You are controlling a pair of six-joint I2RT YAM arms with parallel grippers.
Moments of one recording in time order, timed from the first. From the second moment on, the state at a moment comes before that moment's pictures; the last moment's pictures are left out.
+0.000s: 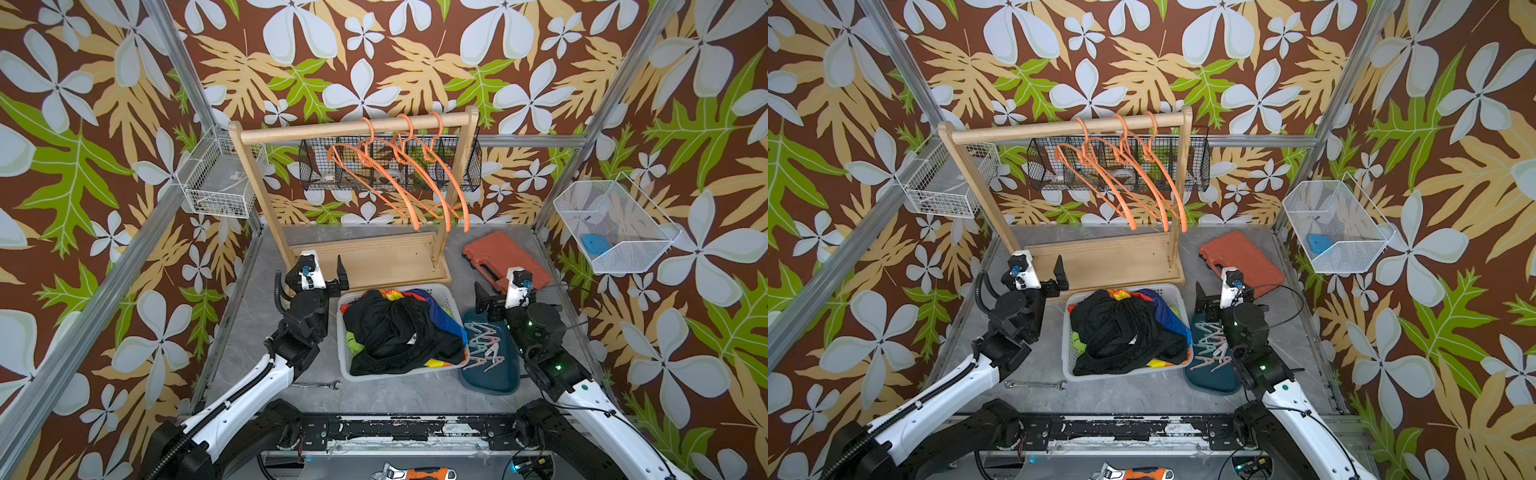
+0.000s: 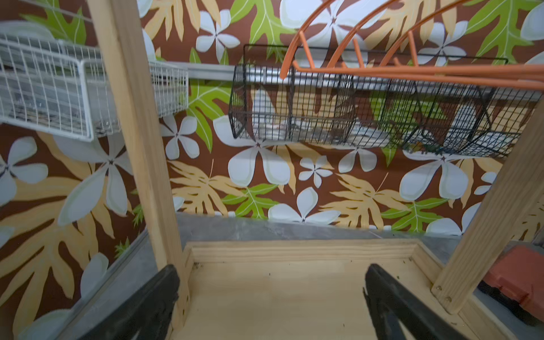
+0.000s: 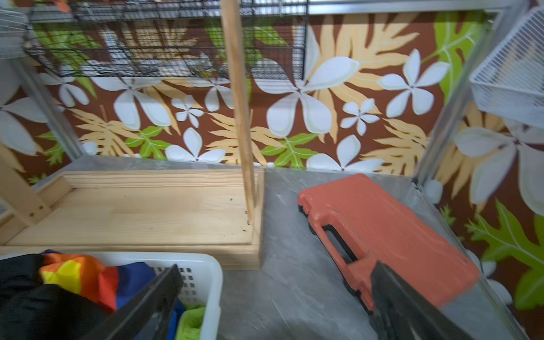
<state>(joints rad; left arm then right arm) -0.50 0.91 0.49 0.47 -0.62 -0.08 0.38 0.66 0.47 0.04 0.29 0.09</state>
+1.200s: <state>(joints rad) -0.20 1.28 0.02 1.24 -0.67 -0.12 0.11 1.35 0.35 0.57 0.81 0.21</state>
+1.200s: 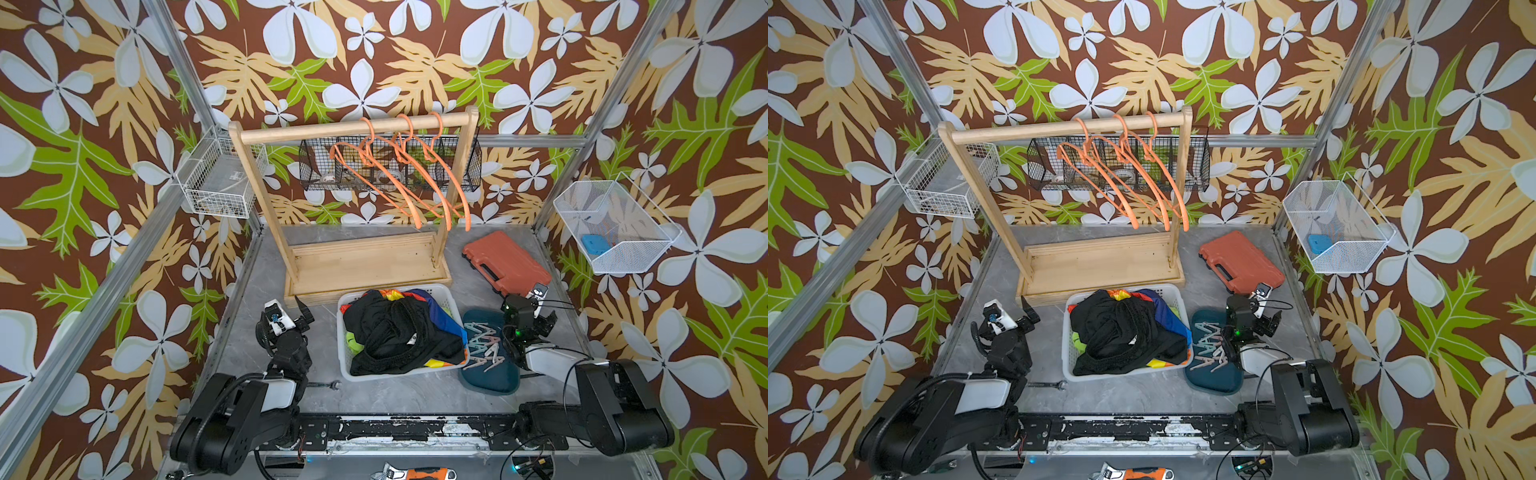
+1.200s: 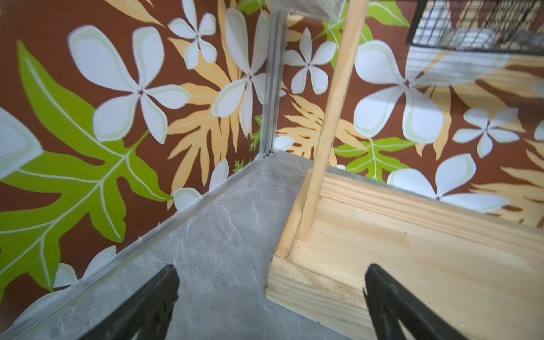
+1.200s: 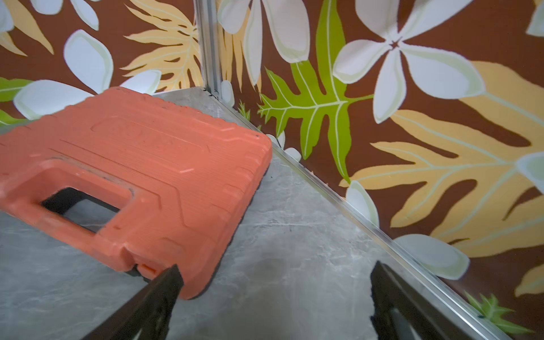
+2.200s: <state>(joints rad) -0.16 1.38 0.09 1.26 -0.36 -0.06 0.07 1.45 0.18 1.03 0.22 -0.08</state>
